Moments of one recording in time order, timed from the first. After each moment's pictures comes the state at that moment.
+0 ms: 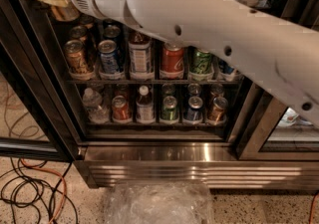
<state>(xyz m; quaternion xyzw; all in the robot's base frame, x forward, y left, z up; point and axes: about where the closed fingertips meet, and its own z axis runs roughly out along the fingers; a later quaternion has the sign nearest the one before) 0.576 0.178 1.110 -0.37 0.58 0.23 0.68</state>
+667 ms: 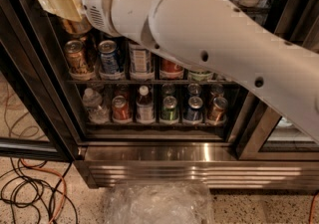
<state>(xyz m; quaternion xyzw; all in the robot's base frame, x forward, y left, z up) 0.551 0.148 1.100 -0.35 0.59 0.24 0.68</state>
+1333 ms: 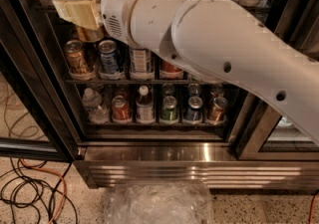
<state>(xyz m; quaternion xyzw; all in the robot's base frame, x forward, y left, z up) 0.547 0.120 1.085 -0.33 0.61 0.25 0.68</state>
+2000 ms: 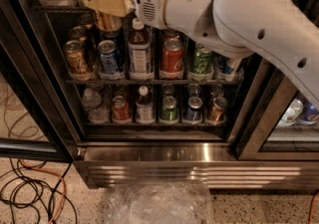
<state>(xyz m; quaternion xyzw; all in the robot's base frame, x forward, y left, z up) 0.572 0.089 1.093 -0.36 0.58 0.31 0.66</state>
